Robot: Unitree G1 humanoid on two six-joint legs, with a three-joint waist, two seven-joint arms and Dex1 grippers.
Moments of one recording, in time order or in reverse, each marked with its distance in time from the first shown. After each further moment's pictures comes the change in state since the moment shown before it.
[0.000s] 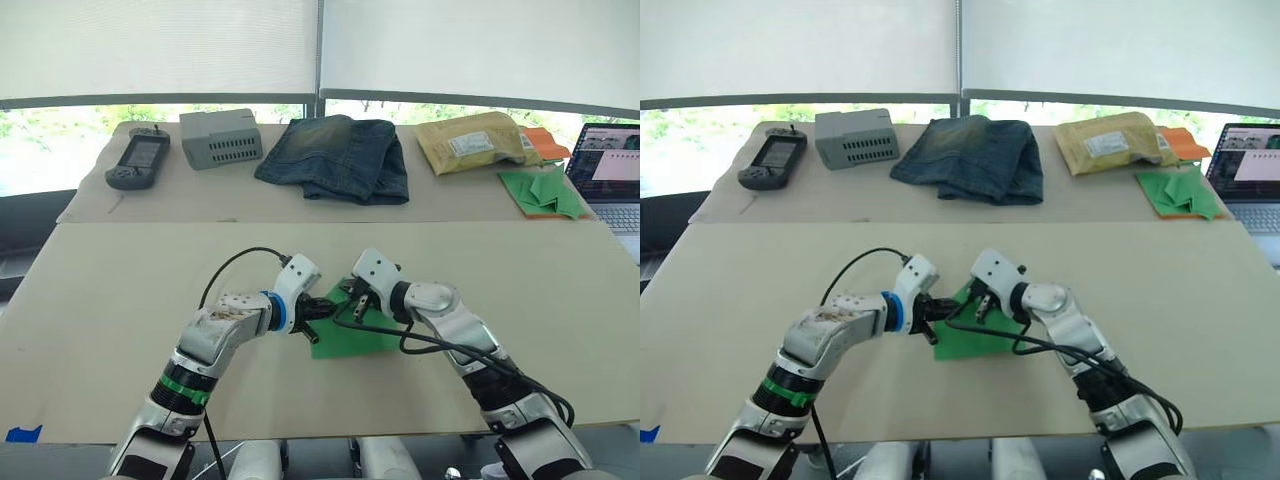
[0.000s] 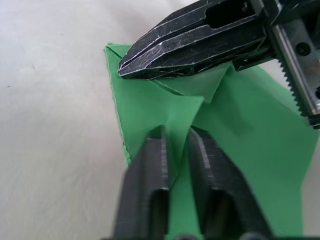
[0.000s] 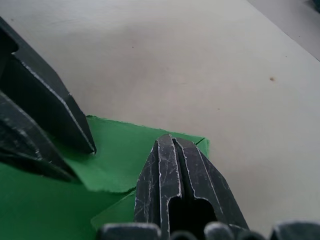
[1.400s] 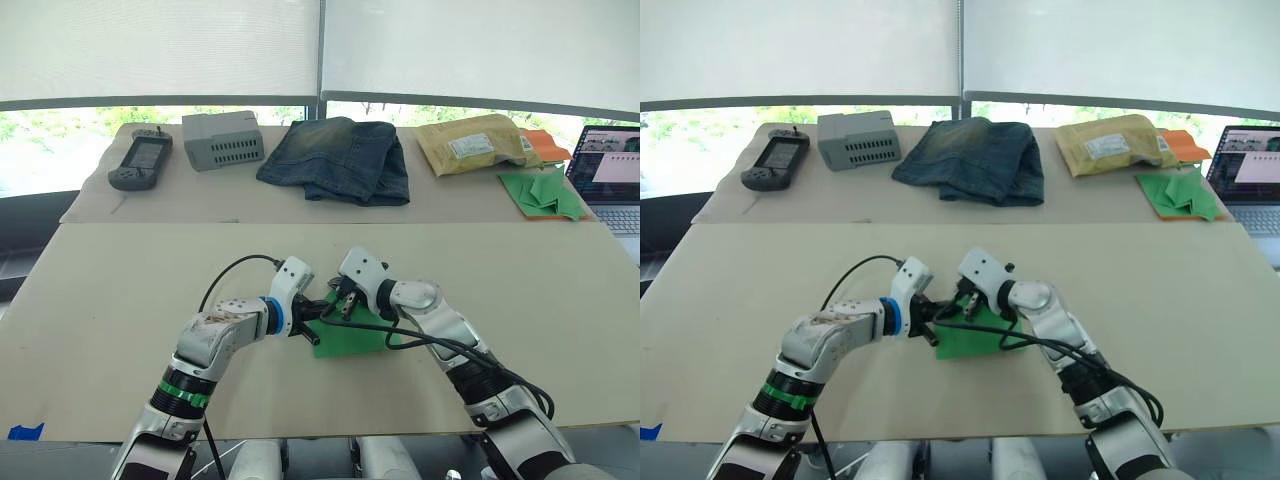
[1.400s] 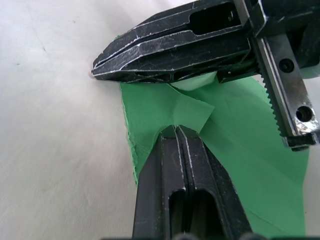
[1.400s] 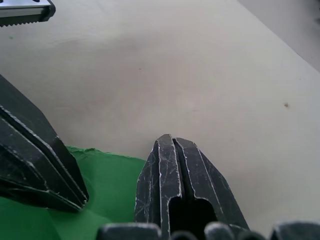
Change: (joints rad) left arm 0.032 -0.020 0.013 0.044 -0.039 -0.035 0.027; right arm -0.041 0.060 0.010 0.086 -0.045 -0.032 -0.040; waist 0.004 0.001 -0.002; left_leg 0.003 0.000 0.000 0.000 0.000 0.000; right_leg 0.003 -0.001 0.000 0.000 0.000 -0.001
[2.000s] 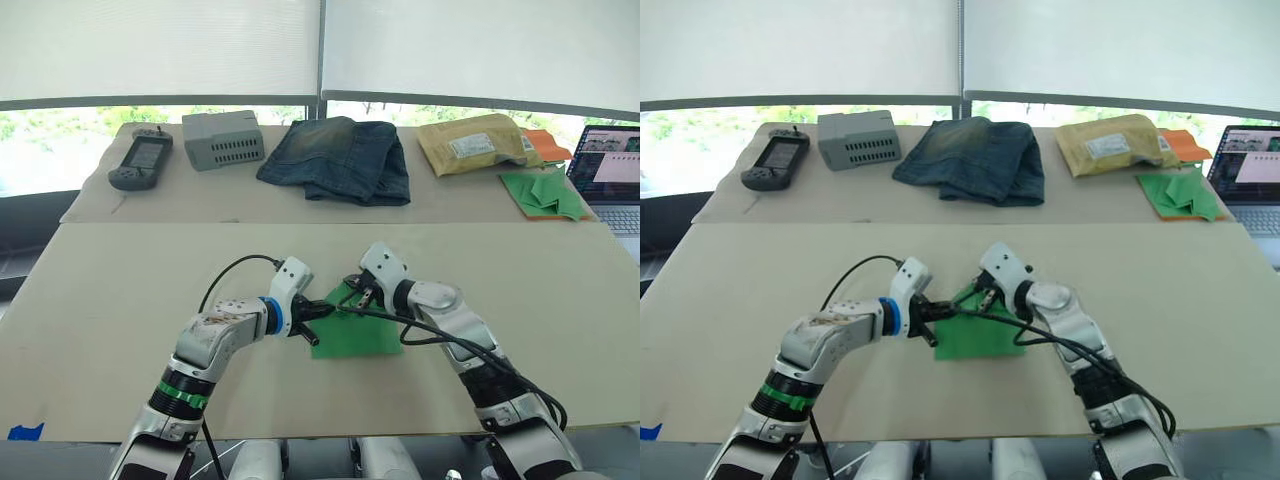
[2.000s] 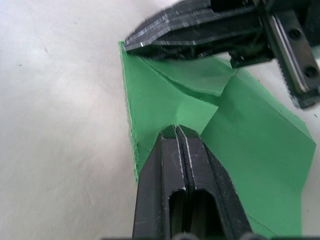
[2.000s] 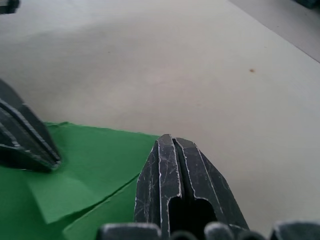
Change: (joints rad) left arm 0.004 0.009 -0.002 0.003 0.000 -0.018 -0.005; right arm 0.059 -0.013 -0.085 -0.049 0.054 0.026 0.040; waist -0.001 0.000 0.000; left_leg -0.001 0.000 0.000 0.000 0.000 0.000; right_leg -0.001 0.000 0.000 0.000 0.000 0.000
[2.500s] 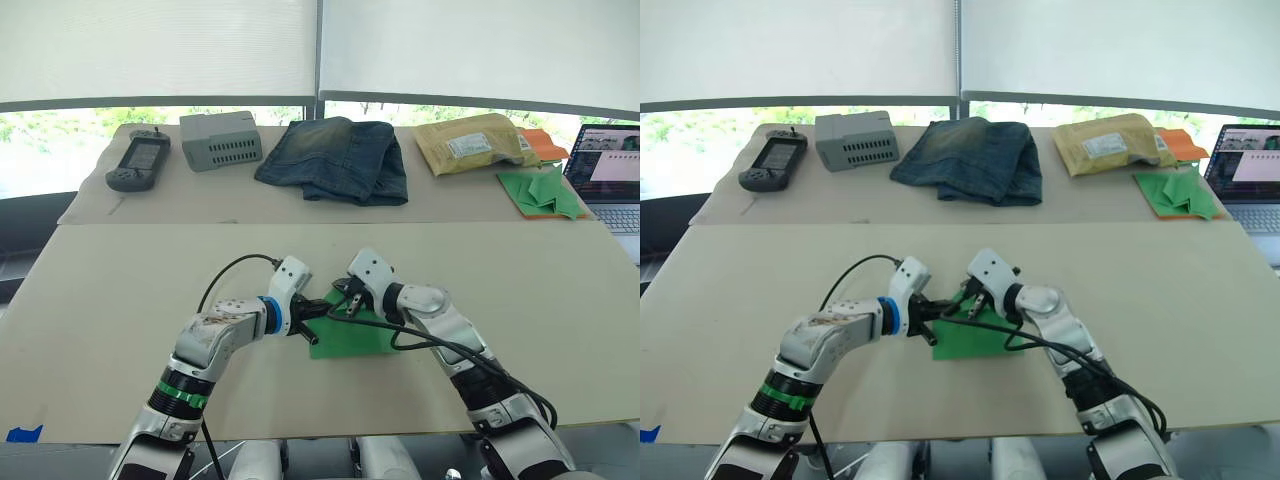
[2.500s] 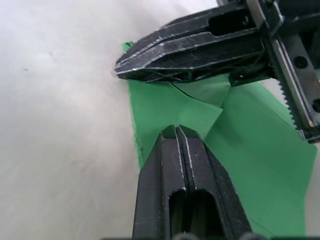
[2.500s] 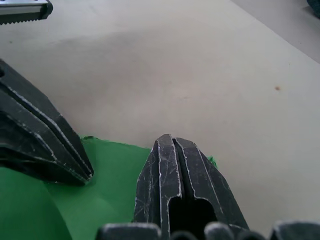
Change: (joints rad) left arm 0.000 -0.003 0.014 0.007 0.000 -0.011 0.023; right arm -0.017 0.021 0.054 0.031 -0.035 -0.040 -0.010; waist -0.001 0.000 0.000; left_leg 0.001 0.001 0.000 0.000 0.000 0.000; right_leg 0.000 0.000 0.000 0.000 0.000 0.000
